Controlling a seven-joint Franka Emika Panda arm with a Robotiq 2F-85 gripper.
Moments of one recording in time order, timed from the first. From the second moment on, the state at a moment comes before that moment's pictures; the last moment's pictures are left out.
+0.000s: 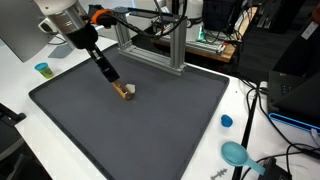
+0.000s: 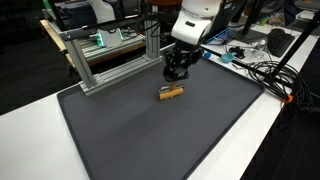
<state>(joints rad) -0.02 0.64 -0.07 -1.41 0.03 1.88 0.30</state>
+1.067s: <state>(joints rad) 0.02 0.51 -0.08 -1.57 0.01 1.96 0.27</state>
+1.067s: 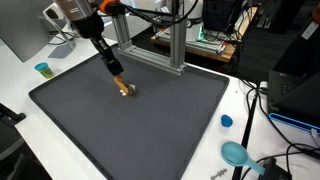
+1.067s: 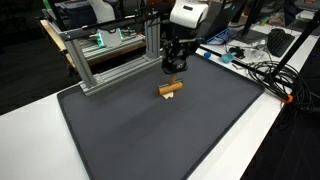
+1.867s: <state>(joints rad) 0.02 0.57 -0.08 -1.52 0.00 1.88 0.28</state>
